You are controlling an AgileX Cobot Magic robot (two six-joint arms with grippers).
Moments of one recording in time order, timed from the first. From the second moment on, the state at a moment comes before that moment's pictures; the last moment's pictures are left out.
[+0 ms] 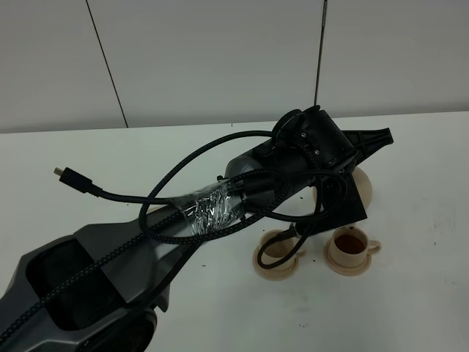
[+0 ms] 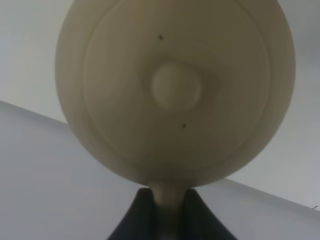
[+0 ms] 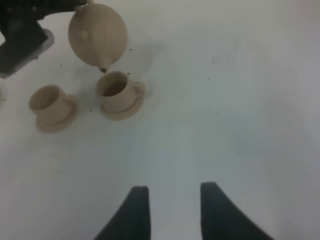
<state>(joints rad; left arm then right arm) -0.85 2.41 -2.17 0.54 0.69 1.91 0.04 -0.01 -0.48 0.18 1.06 0.05</state>
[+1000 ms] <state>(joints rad) -0.86 2.42 -2.17 0.56 0.70 1.91 0.04 -0.01 -0.48 0.18 1.06 0.05</state>
